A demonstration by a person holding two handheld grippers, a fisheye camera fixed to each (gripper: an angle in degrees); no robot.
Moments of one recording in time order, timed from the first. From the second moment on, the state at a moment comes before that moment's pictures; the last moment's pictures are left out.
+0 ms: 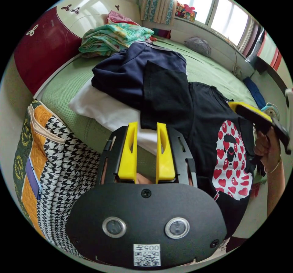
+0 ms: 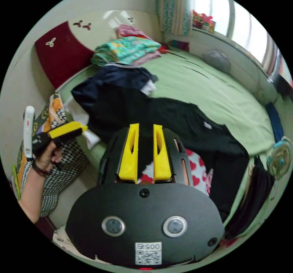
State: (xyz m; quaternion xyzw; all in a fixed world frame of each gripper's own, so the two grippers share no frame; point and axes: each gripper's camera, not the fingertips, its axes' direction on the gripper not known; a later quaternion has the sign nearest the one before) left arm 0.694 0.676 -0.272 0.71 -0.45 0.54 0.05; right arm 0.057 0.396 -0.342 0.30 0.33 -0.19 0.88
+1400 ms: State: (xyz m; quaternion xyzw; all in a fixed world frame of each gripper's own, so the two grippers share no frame) left arm 0.590 0.663 -0.215 0.63 -0.49 0.61 0.04; right arm 0.081 0.334 -0.380 0.34 0.28 -0.08 0.89
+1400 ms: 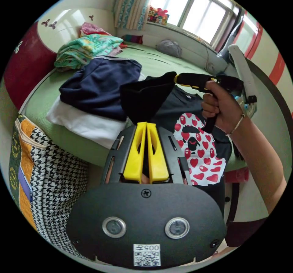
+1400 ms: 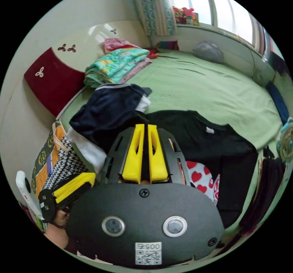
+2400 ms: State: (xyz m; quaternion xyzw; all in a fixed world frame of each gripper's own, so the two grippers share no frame) left arm 0.706 0.498 -0.154 0.63 -0.60 0.50 0.03; right arm 0.154 0.319 -0.342 0.18 0.47 -0.27 0.82
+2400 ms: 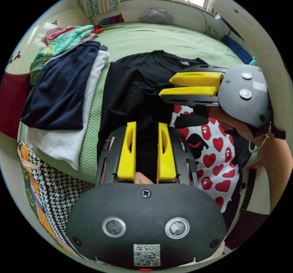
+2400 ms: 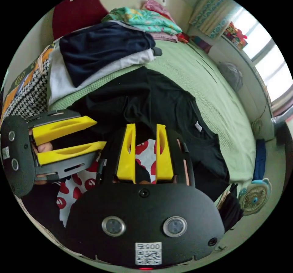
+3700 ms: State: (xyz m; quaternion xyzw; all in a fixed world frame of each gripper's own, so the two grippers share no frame) left arm 0.743 0.481 -0.184 0.60 -0.59 0.54 0.03; right arm 0.219 0.430 -0.348 0.19 0.35 -0.33 0.86
